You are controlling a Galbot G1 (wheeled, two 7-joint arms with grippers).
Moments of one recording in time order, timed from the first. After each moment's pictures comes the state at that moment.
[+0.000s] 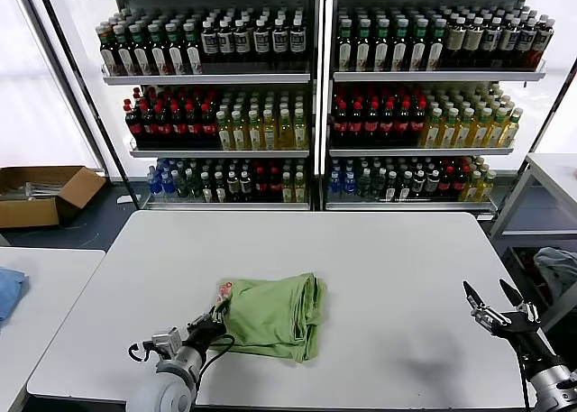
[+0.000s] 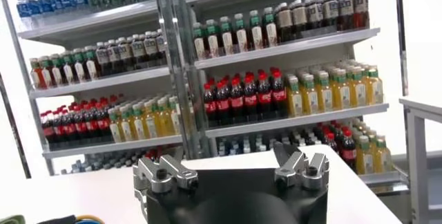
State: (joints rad) left arm 1.35 -1.41 -0.49 -1.90 -0.45 0.52 -0.05; right arm -1.59 1.20 1.03 1.98 0.68 -0.16 -0.38
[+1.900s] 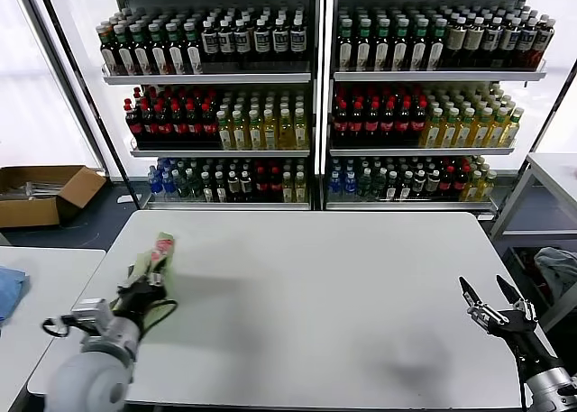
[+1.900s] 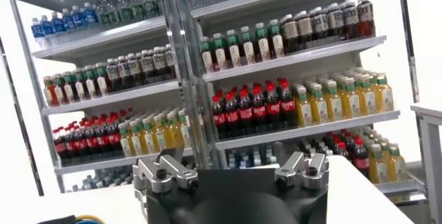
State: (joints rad) left arm 1.33 -1.23 -0.57 -2.17 -0.57 0.58 -0.24; right arm -1.61 1.25 1.04 2.06 0.69 -0.16 -0.39
